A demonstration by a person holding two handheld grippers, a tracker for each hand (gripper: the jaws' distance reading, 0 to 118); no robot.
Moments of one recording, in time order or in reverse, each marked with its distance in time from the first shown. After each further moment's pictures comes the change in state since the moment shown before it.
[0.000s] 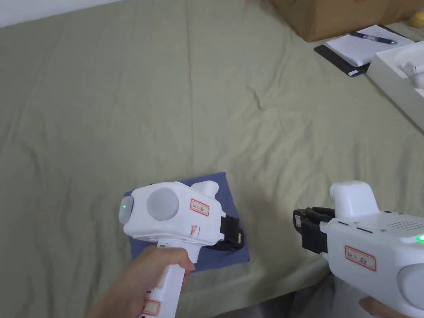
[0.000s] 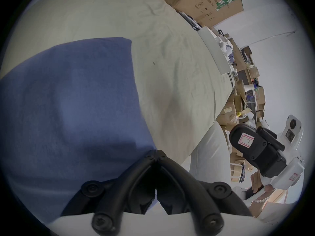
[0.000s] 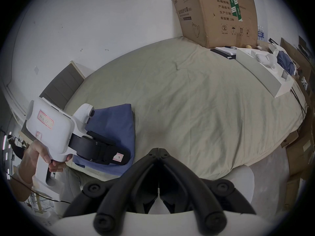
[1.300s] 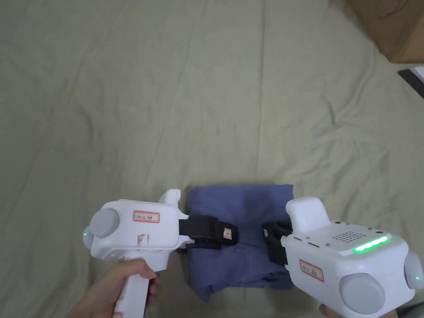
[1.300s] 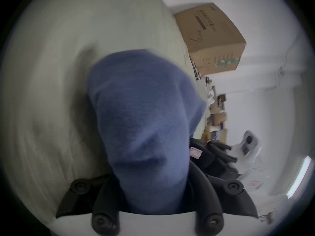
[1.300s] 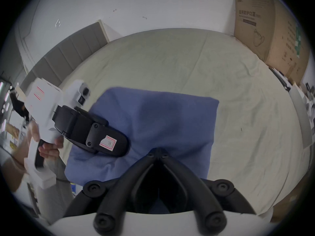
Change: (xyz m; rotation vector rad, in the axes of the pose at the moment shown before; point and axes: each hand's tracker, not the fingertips) left arm -0.204 -0.029 0.037 0.222 -0.485 0.377; right arm -0.110 0.022 -0.126 -0.133 0.092 0.242
